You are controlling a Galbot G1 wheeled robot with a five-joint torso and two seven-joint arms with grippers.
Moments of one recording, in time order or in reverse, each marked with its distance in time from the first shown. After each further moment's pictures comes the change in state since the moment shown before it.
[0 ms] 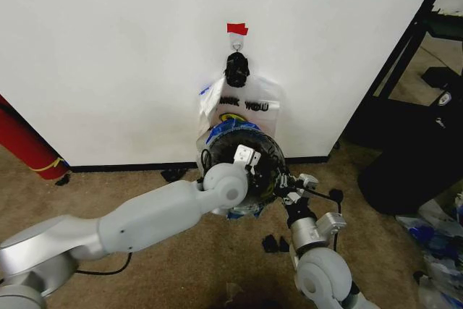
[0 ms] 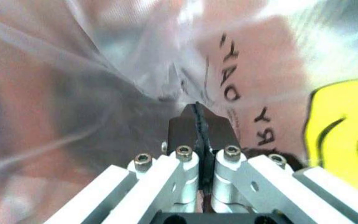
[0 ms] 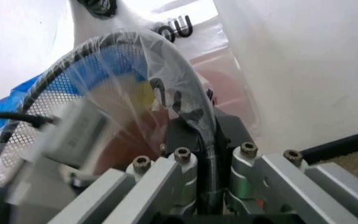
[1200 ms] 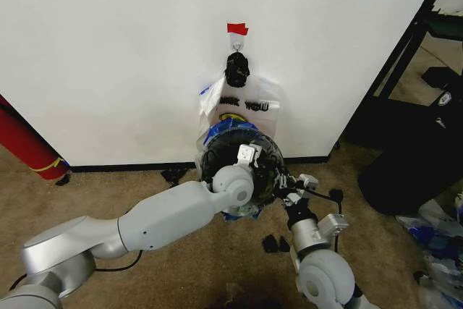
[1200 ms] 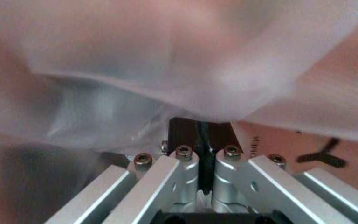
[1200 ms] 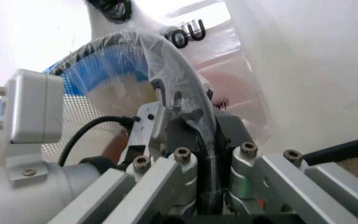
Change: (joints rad) left arm 0.021 -0.136 0.025 0.260 0.178 -0.168 0.083; right arm -0.016 -0.012 -0.001 0.031 0.012 -0.003 -0.019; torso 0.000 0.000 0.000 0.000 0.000
